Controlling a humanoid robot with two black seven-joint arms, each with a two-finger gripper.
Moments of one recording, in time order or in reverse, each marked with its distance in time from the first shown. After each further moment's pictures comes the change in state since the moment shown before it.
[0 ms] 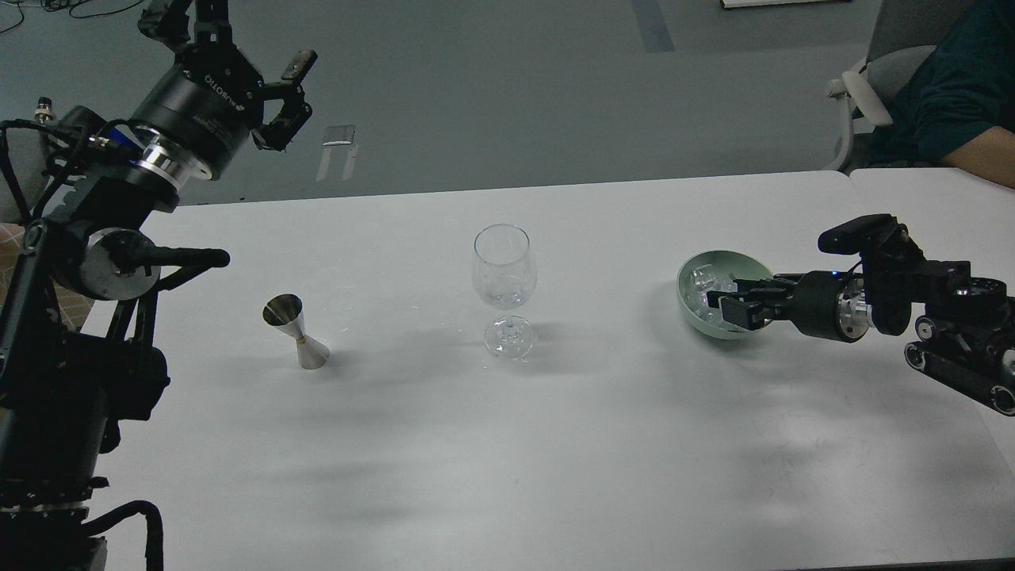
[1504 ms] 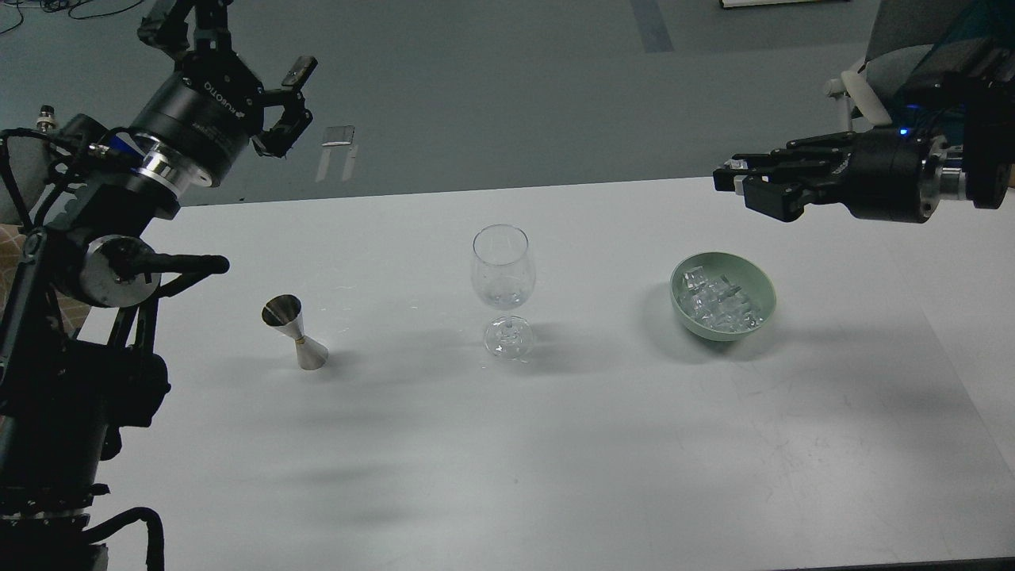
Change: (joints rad) left arm 0.020 -0.005 -0.008 -0.011 -0.008 0.003 0.006; right arm 0.495 -0.361 -0.039 0.555 0.017 0.127 0.004
